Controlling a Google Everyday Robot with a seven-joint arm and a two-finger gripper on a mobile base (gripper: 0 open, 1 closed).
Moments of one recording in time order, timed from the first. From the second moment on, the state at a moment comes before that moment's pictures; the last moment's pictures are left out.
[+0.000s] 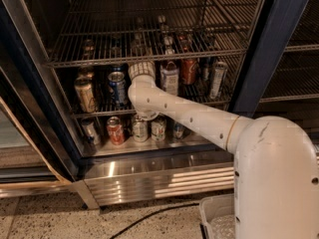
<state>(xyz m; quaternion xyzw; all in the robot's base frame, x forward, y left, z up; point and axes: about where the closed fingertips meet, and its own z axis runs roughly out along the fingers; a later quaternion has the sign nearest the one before) 0.869 0.057 0.788 -0.12 0.68 -0.06 0.72</state>
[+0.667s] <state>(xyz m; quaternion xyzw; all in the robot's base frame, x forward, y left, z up) 0.869 0.057 0.788 -0.12 0.68 -0.06 0.72</state>
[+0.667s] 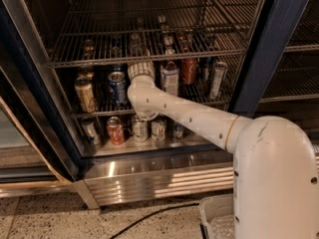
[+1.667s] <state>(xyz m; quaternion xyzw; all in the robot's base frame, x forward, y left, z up) 0.849 0.038 0.804 -0.10 0.69 -0.04 0.72</state>
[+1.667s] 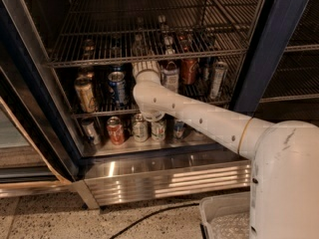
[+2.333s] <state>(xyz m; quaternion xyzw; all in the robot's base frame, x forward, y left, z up) 0.844 0.052 0.796 -0.11 0.70 -0.03 0.70</state>
